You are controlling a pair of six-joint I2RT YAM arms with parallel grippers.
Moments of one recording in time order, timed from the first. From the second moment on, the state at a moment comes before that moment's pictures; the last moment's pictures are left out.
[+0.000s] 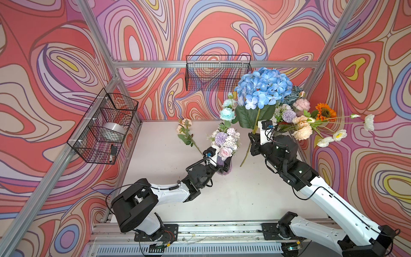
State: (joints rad) left arm -0.91 1.51 0.61 1.04 -0.27 -0.11; right arm 0.58 1.01 1.06 -0.23 0.21 0.09
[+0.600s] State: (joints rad) left arm -0.82 1.51 0.65 1.10 -0.28 -0.08; right arm 0.58 0.94 1.08 -0.12 0.16 0.07
